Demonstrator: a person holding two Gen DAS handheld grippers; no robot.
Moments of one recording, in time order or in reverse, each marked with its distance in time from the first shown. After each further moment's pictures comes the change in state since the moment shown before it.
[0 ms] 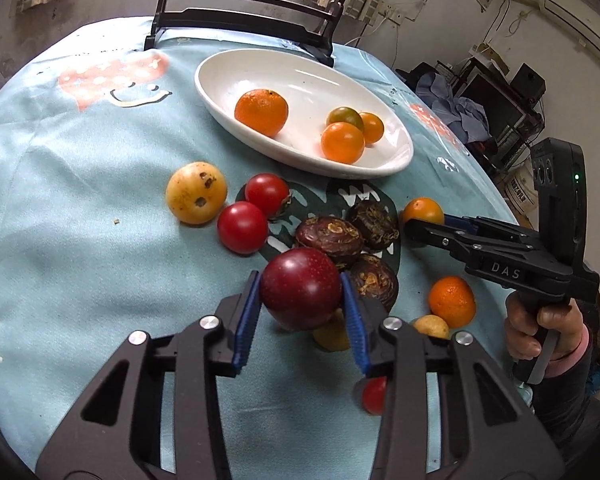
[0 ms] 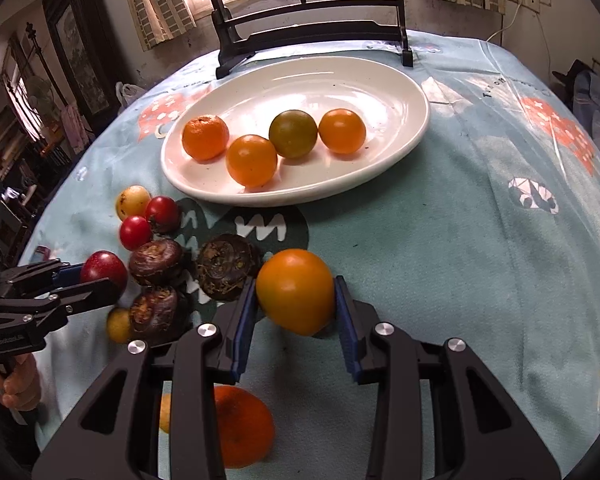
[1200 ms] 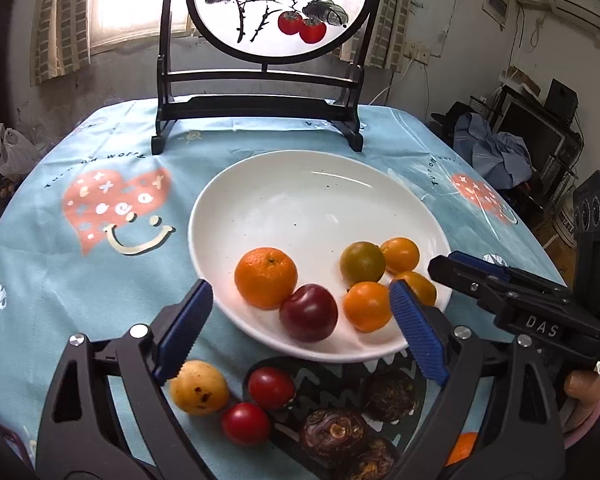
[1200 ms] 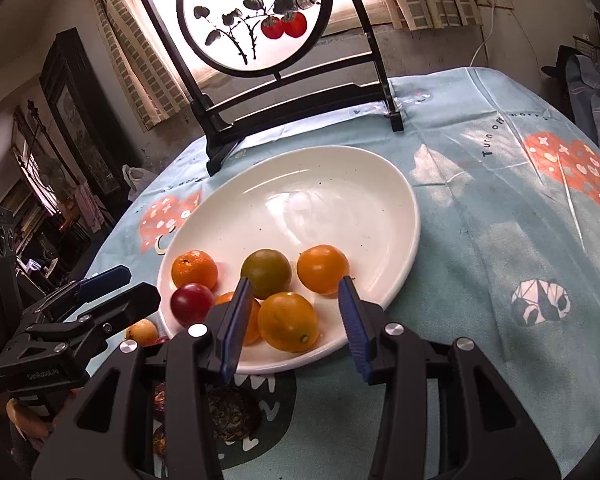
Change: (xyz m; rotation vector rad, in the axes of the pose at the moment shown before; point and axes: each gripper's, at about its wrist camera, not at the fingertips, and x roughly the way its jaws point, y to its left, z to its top) left arm 0.022 -0.028 0.094 0.054 -0.190 0.213; right arm -0.002 -0.032 0.063 0.116 -0.224 0.061
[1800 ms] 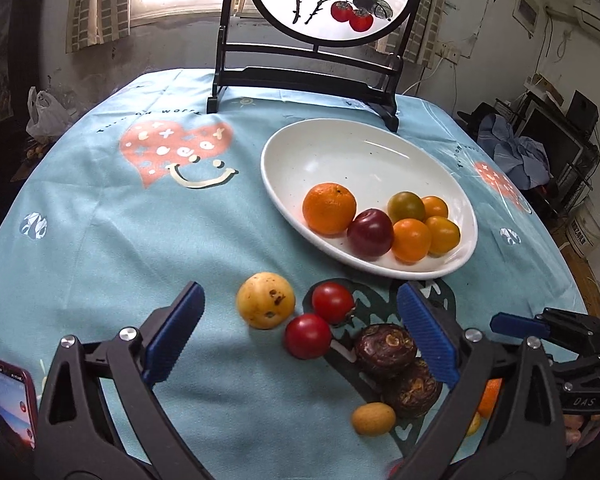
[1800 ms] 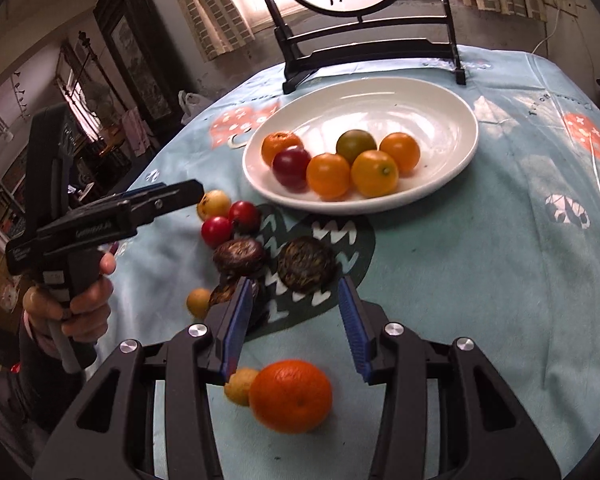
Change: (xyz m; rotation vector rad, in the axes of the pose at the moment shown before) left arm -0.033 0.036 -0.044 -0.079 0.047 0.069; right arm -0.040 0.036 -0.069 -0.170 0.215 0.154
